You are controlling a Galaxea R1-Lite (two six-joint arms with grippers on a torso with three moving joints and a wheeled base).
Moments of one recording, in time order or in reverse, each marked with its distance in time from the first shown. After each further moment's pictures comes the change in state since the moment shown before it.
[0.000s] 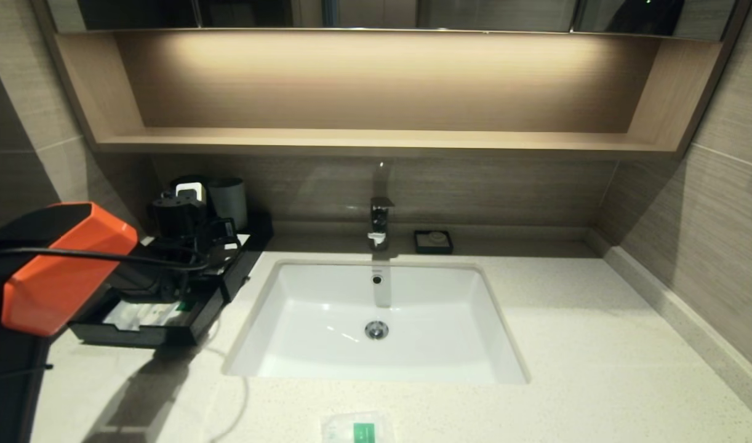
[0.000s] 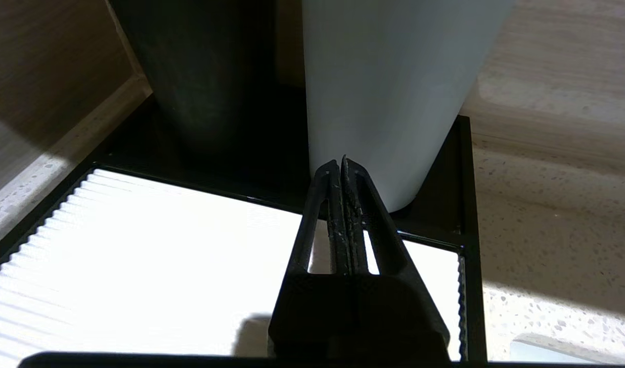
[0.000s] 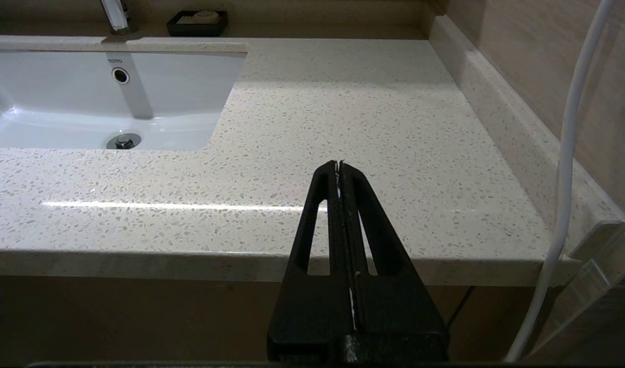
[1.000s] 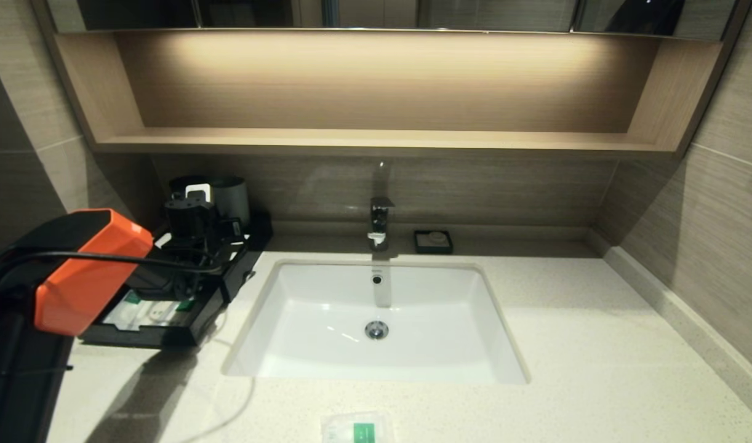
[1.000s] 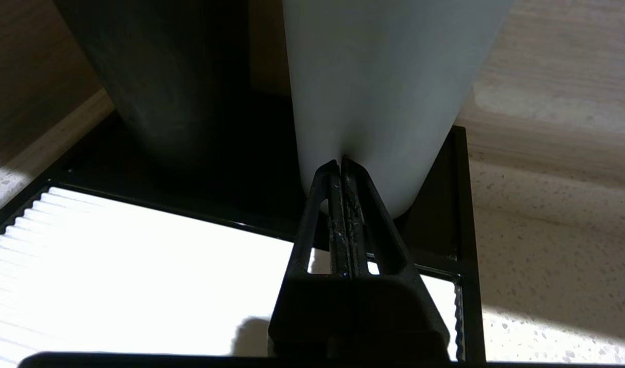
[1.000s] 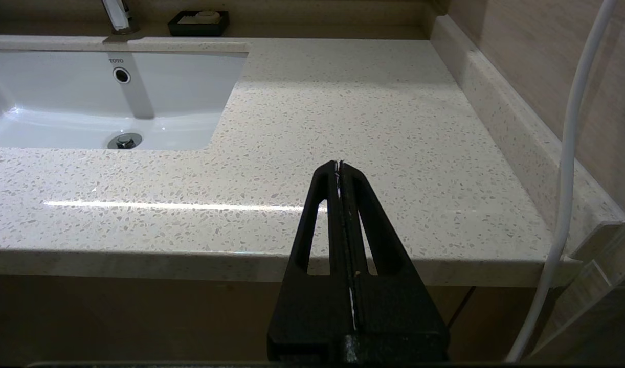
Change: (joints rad) left arm -0.006 0.075 -0.104 0.005 0.001 0.000; right arm 0.000 0.000 0.000 0.000 0.000 0.000
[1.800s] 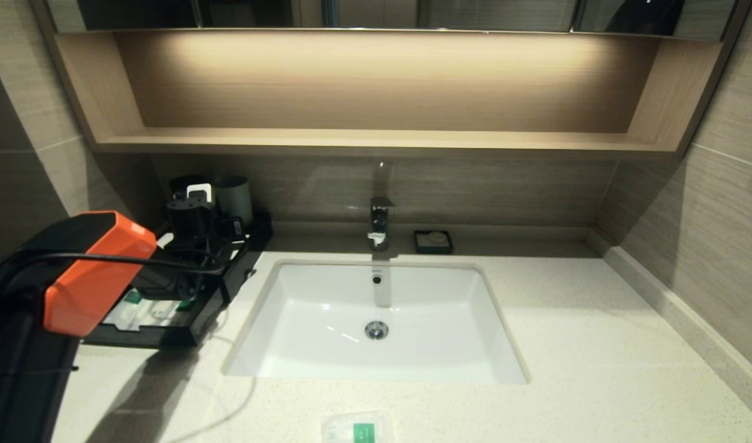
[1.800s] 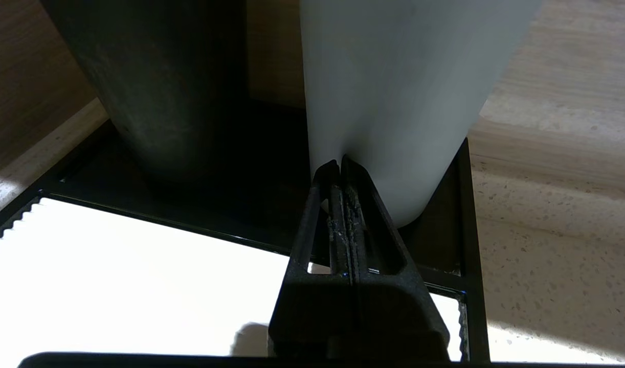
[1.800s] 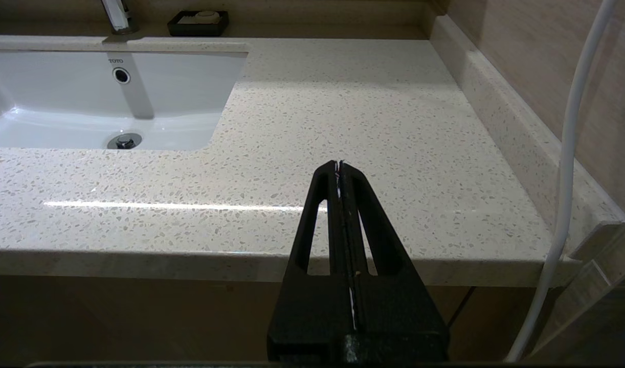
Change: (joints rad) left arm 0.001 0.026 -0.035 -0.007 0.001 0.000; right arm 0.000 0.000 0.000 0.000 0.000 0.000
